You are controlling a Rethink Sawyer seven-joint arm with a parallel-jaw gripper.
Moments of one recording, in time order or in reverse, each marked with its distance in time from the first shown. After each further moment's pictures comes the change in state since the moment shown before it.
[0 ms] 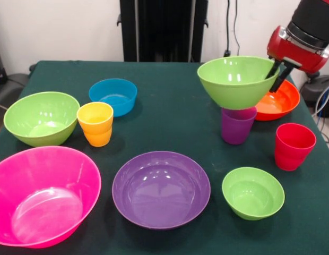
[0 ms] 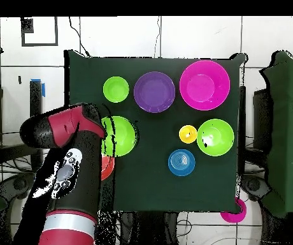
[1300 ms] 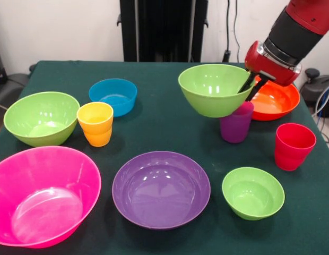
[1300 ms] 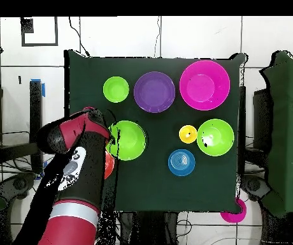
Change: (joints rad) arm -0.002 0.062 -0.007 0.025 -0.099 -0.033 0.000
